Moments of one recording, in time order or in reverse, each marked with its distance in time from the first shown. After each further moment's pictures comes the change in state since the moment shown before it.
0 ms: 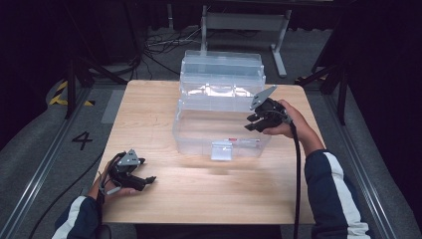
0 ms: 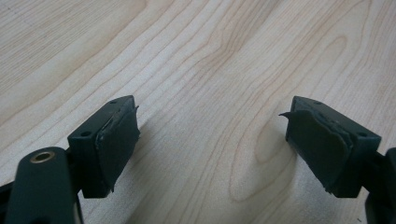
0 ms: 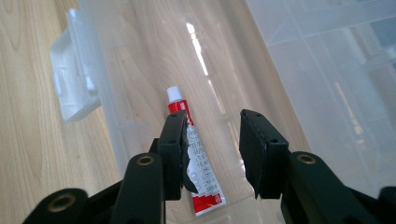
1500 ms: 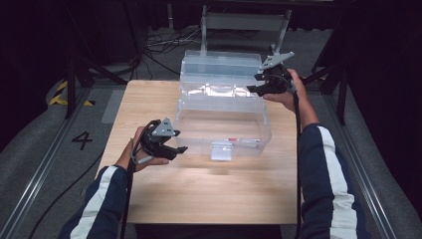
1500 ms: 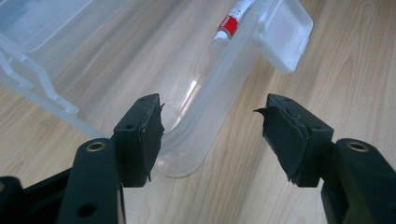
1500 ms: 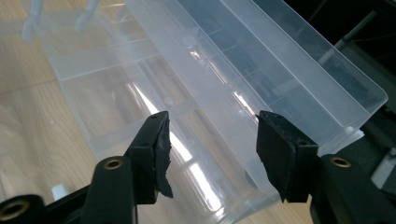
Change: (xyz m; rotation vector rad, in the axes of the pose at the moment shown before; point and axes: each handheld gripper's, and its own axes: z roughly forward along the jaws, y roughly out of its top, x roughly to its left) left arm -0.025 0.146 0.002 -0.086 -0.029 0.229; right arm -0.077 0.026 -0.028 -0.248 -0.251 0.164
